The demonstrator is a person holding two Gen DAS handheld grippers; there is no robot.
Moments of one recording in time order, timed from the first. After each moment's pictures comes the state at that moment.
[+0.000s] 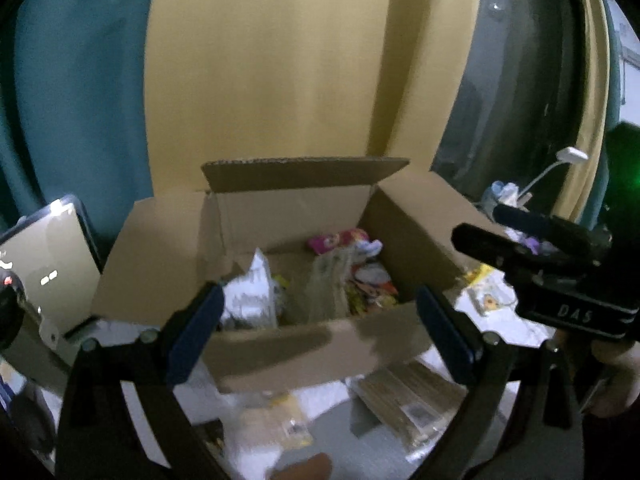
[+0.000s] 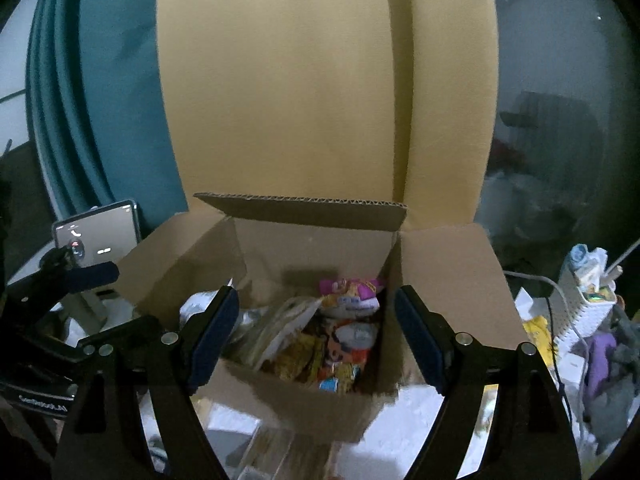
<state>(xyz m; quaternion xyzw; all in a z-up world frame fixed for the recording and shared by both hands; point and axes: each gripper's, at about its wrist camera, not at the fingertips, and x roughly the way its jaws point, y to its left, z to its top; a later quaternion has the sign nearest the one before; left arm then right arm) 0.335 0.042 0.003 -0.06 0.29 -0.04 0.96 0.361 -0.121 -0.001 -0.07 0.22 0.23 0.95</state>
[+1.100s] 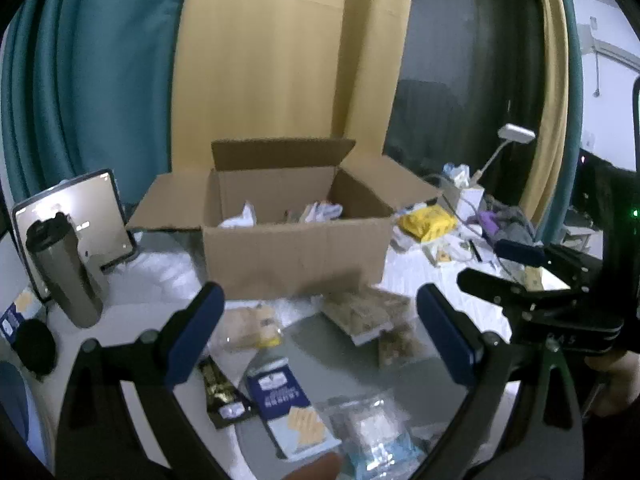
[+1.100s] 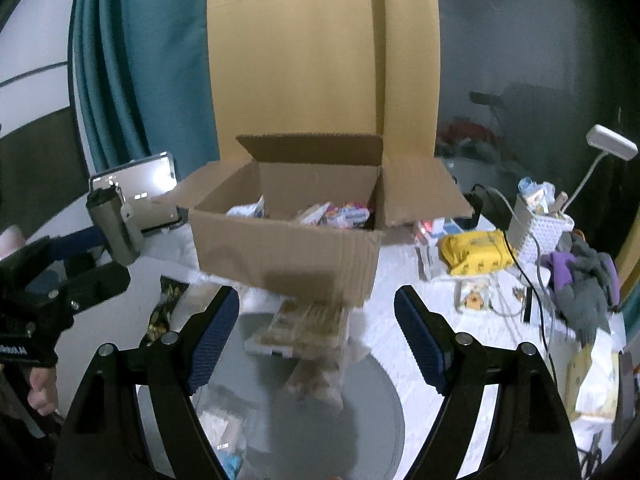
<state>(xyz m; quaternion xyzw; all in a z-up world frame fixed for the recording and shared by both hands) 0.178 0.005 -0.014 -0.04 0.26 -0.05 0.96 0.210 -0.164 -0.047 -0.08 0.25 0.21 0.94</state>
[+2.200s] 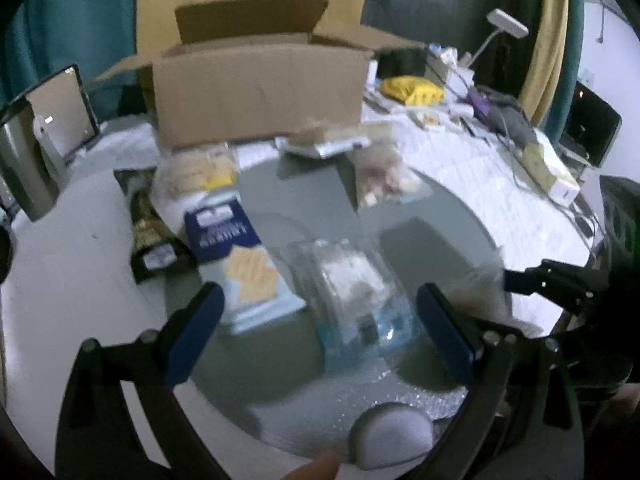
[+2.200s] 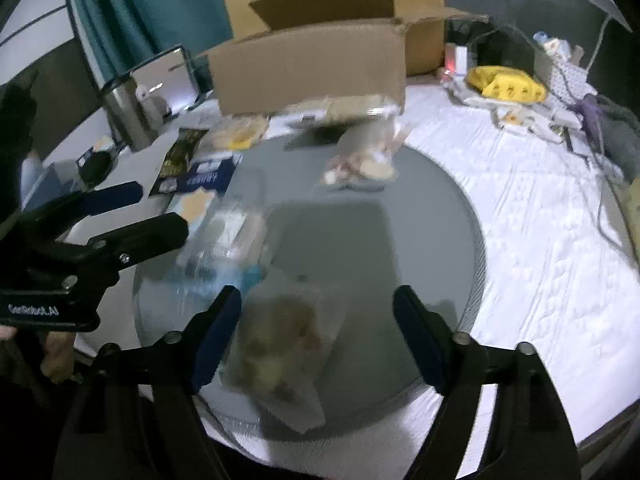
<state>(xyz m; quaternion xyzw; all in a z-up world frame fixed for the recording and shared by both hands) 0.153 -0.034 -0.132 -0.03 0.41 -0.08 0.91 0.145 -0.176 -0.187 -0.05 0.40 0.24 0.88</state>
